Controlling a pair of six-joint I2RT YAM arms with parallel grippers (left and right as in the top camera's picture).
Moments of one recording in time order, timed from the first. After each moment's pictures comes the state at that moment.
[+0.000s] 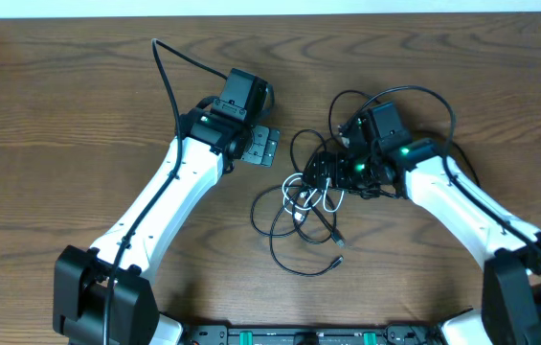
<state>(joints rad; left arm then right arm) -0.42 1.63 1.32 -0.82 -0.11 -0.12 0.40 1.65 1.03 -0.56 -0.50 0.53</state>
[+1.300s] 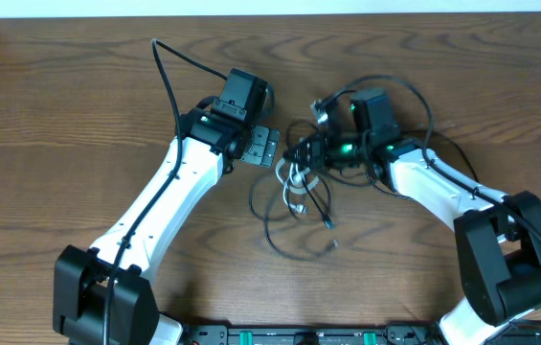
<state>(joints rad) -0.42 1.63 1.32 -0.82 -0.11 -0.12 0.38 1.80 1.02 0.06 -0.94 0.65</state>
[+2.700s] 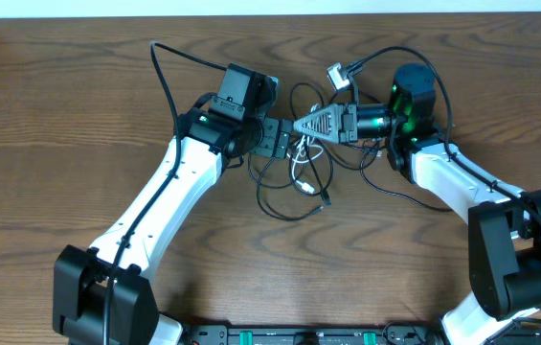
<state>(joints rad) -0.42 1.63 1.32 -0.70 0.10 -0.15 0.26 1.80 1.02 0.63 -1.34 0.96</state>
